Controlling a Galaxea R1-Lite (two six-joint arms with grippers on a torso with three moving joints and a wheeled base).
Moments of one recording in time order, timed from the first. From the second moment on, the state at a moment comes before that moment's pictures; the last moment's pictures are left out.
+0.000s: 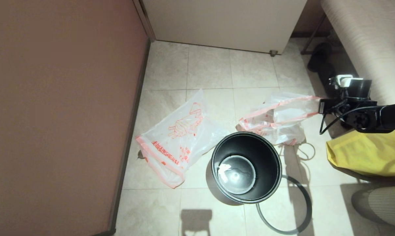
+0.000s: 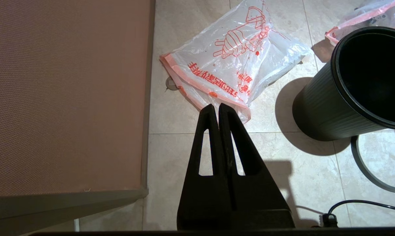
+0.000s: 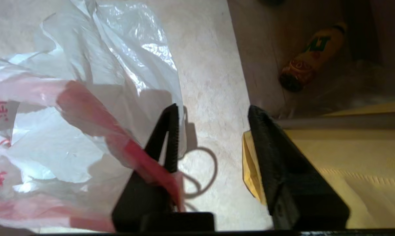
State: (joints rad) left arm 0.00 0.00 0.00 -0.03 0.00 -0.02; right arm -0.09 2.23 -1.62 -0.42 -0.27 -0.05
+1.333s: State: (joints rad) left arm 0.00 0.00 0.00 -0.03 0.00 -0.02; right arm 0.00 1.70 -1.54 0.42 0.46 0.45
